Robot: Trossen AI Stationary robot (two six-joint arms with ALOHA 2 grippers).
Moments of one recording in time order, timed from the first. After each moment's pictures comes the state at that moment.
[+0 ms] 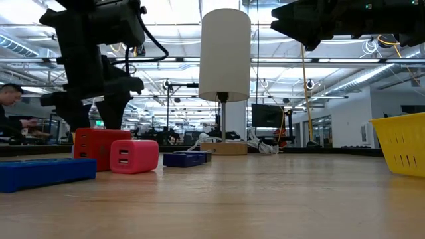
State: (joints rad) left arm -0.12 1.47 0.79 -0.72 -0.23 -1.31; right arm 0.23 1.13 0.36 0.91 0.39 -0.09
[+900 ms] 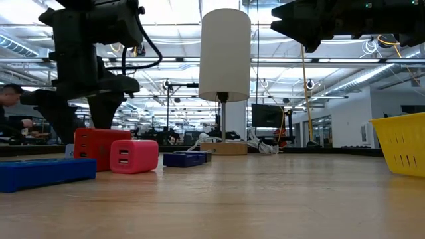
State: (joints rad) left arm -0.13 1.47 0.79 -0.76 -0.08 -1.49; right arm 0.23 1.13 0.36 0.91 0.39 -0.04
